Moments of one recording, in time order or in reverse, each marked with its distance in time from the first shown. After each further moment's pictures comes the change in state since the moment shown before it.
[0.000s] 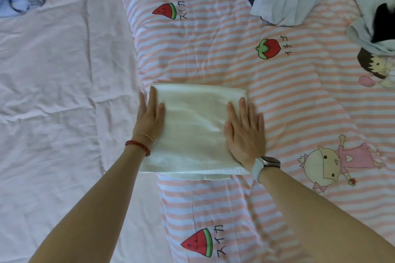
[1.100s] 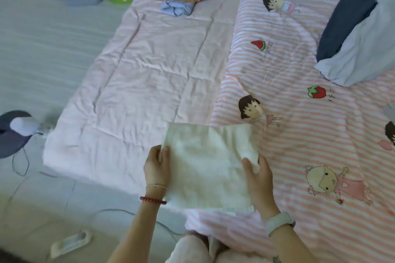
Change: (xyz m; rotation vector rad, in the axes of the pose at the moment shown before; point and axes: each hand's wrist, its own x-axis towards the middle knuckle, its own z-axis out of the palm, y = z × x) left_hand -0.337 -0.017 -0.045 -0.535 0.722 -0.437; right_hand -0.213 -0.046 -0.089 1.020 -0.160 0.029
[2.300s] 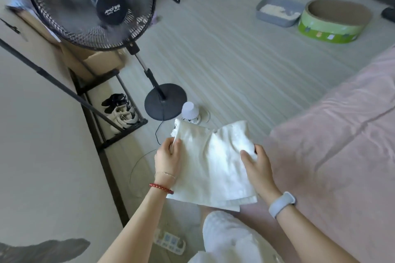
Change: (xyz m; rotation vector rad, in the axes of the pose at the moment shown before) left_hand 0.311 -0.223 -0.611 -0.103 0.518 -0.271; right_hand -0.182 -0.171 0.729 -0.314 -0.743 -0.335
